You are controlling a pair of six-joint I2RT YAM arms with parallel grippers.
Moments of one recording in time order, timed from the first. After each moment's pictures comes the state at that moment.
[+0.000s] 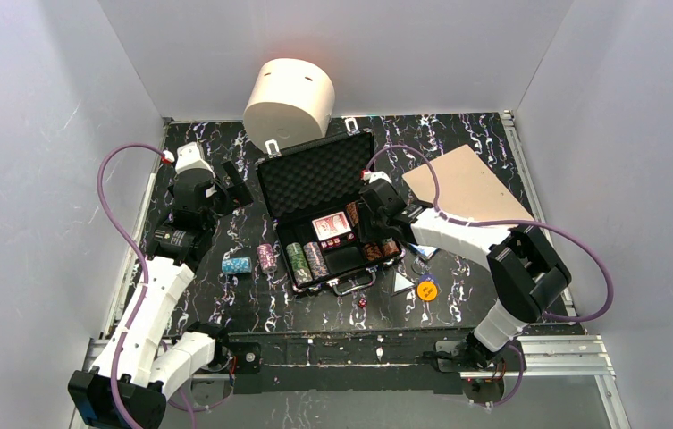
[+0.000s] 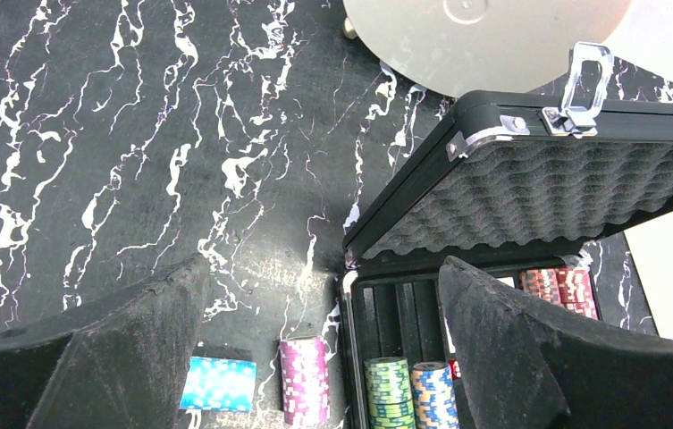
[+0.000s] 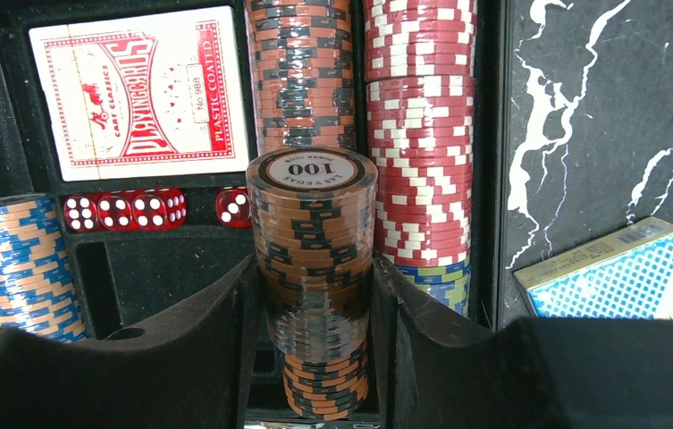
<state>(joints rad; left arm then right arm) -0.23 0.93 0.94 -0.48 -0.29 -0.46 0.76 1.62 1.02 -0.32 0.16 0.45</state>
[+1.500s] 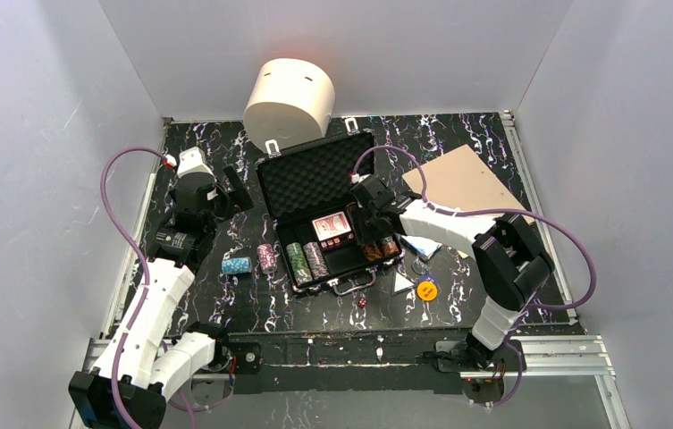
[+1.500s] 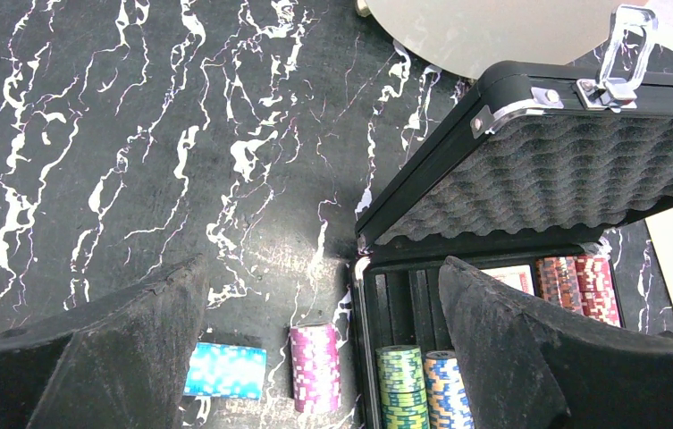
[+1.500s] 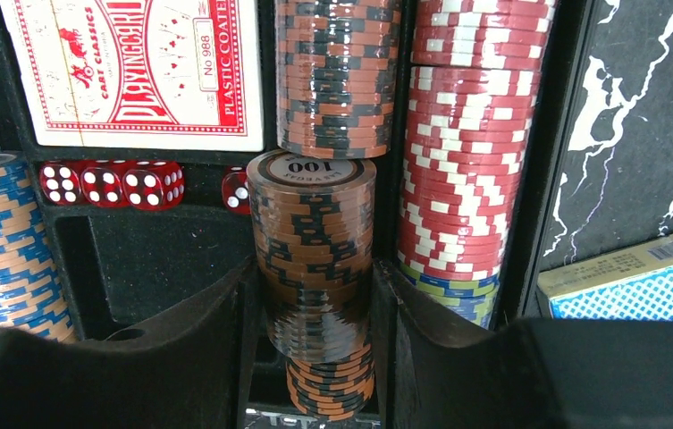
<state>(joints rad) -0.23 0.92 0.91 -0.50 -0.29 -0.45 0.77 1.72 1.13 -0.46 0.10 0.38</state>
